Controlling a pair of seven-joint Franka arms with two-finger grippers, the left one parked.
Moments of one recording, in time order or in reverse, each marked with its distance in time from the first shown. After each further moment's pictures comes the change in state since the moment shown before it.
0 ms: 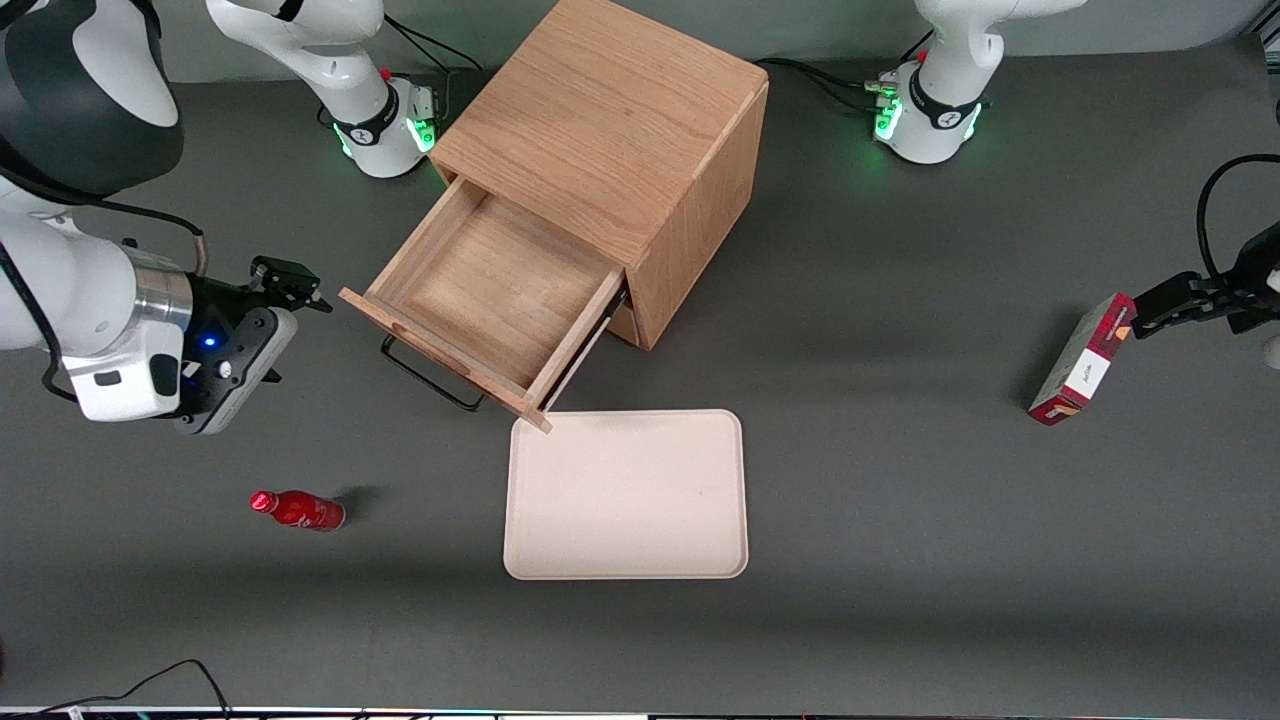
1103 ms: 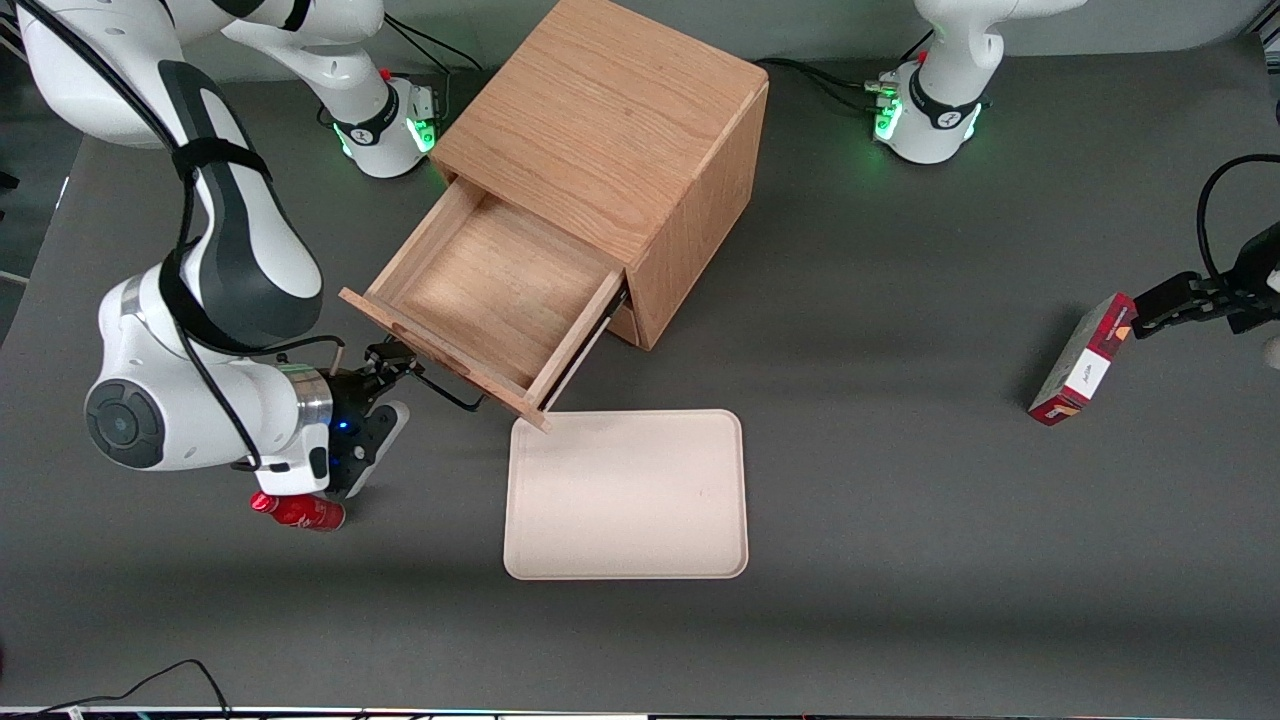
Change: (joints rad) arm 0.012 0.136 0.007 -0.226 0.047 0.274 0.027
